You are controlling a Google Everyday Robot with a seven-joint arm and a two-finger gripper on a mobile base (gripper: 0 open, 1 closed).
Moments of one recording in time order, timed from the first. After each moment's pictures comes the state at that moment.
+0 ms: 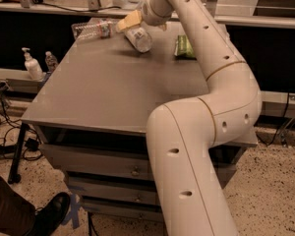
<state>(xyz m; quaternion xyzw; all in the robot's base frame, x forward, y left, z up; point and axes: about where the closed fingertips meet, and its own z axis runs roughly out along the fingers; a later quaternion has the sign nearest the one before) 0.880 0.009 0.875 -0.19 0.91 0.18 0.32</state>
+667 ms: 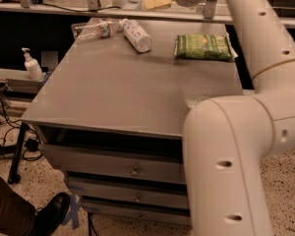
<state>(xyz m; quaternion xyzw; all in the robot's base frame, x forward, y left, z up) 0.853 -0.073 0.957 -0.20 0.88 0.18 0.39</state>
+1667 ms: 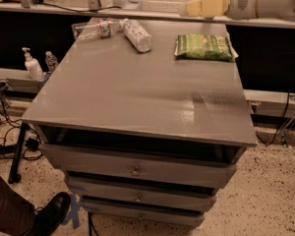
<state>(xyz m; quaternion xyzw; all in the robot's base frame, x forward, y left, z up) 0.697 -0.138 1.019 -0.29 0.76 0.31 0.49</state>
